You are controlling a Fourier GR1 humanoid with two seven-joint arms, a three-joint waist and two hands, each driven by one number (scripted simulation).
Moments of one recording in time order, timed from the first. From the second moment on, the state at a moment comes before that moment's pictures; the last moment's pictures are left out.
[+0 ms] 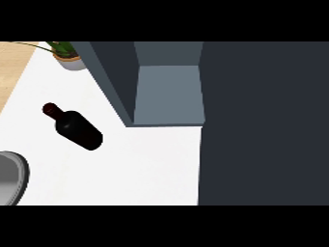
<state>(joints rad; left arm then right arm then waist) -0.18 0.23 0.35 -2.33 0.41 0.34 0.67 0.23 -0.19 0.16 -2.43 -0.31 0.12 0.36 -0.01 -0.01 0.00</state>
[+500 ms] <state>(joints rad) -0.11 0.21 0.37 -2.15 0.42 0.22 0.52 0.26 -0.19 0.12 -2.42 -0.32 0.16 0.32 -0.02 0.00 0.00</state>
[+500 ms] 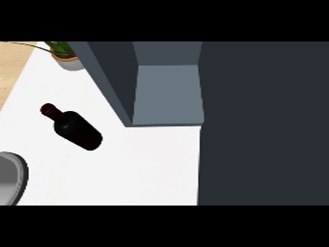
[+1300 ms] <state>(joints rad) -0.10 0.15 0.37 -1.68 0.30 0.09 0.12 0.30 -0.17 0.09 -2.40 -0.34 0.23 0.26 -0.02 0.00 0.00</state>
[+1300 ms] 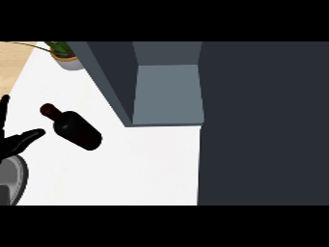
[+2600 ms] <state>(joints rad) -0.22 0.16 0.41 -0.85 0.34 -0.25 -0.39 0.35 -0.16 0.06 -2.39 -0.37 0.31 0.22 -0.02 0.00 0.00</state>
